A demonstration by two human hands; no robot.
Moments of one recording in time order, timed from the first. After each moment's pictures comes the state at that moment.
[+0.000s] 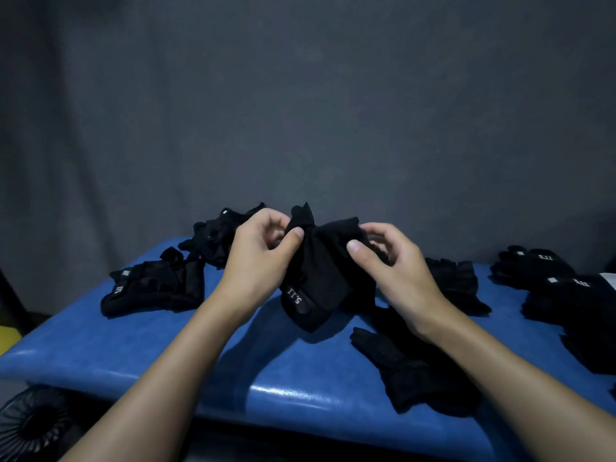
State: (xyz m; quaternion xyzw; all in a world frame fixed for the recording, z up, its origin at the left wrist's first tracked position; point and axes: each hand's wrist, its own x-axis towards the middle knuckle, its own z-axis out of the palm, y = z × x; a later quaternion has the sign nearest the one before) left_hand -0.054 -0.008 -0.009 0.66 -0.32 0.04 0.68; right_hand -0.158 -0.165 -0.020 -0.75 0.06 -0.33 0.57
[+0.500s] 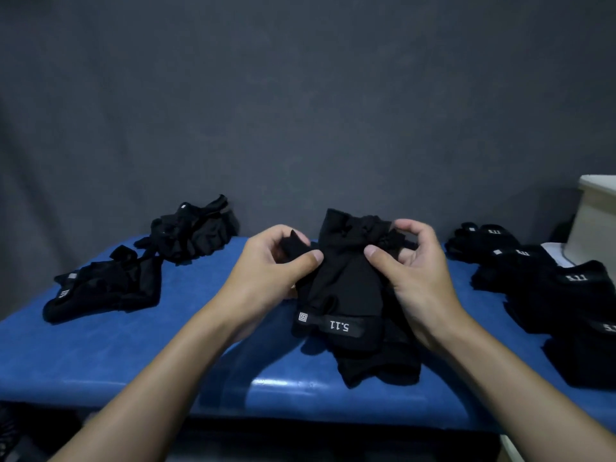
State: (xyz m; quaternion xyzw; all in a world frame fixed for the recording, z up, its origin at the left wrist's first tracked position) left_hand -0.103 -0.044 -0.019 0.63 -0.32 -0.17 0.69; right_hand -0.213 -0.195 -0.033 -0.64 0.13 -0.40 0.65
